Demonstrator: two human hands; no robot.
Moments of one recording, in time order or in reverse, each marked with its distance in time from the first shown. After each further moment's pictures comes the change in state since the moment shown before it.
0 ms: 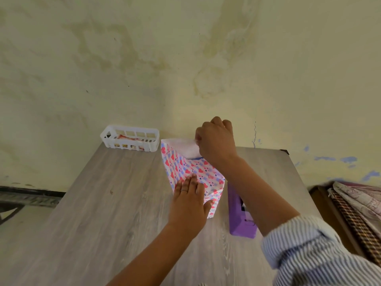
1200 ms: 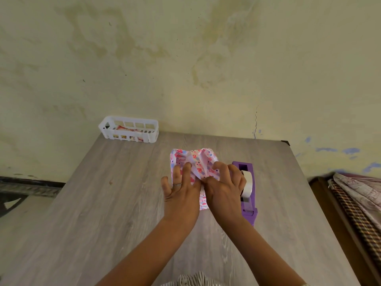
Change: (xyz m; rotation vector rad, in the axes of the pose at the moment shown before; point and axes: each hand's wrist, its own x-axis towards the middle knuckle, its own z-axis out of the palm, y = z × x) left_hand -0.012 0.000 0.005 0.148 0.280 -0.109; right_hand -0.137 -0.013 0.066 0.288 0.268 0.190
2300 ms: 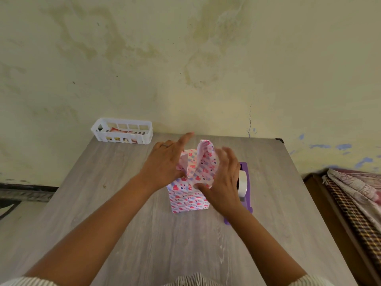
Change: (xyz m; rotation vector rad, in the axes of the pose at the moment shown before) left_hand 0.091 -0.057 -0.012 -0.363 -0.167 0.365; right_hand 0.016 0.019 0.004 0.375 -0.121 0.147
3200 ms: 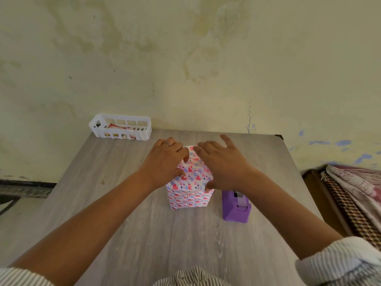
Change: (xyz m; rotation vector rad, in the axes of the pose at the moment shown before) left_hand -0.001 0.003 0.000 0.148 -0.020 0.123; right_hand 0.059 -0.027 -0.057 -0.829 -0.672 -0.520
